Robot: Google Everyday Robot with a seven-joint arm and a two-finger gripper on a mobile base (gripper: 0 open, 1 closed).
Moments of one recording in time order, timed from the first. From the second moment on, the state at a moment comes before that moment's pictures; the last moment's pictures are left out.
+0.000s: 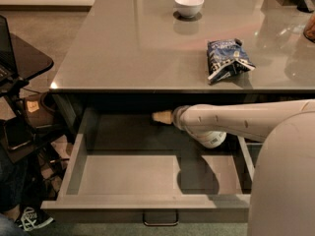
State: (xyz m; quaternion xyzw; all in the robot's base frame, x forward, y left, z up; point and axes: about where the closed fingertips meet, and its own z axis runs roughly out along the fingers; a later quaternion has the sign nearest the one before) arm 0.707 -0.090 0.615 -0.08 0.89 0.08 0.44
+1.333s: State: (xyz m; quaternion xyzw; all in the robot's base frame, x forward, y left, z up) arm 0.705 -0.099 0.588 -0.07 0.90 0.08 0.42
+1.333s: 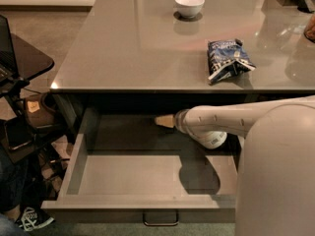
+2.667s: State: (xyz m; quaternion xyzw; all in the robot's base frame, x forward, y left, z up) arm 0.705 -0.100 0.597 -0.07 0.90 0.08 0.42
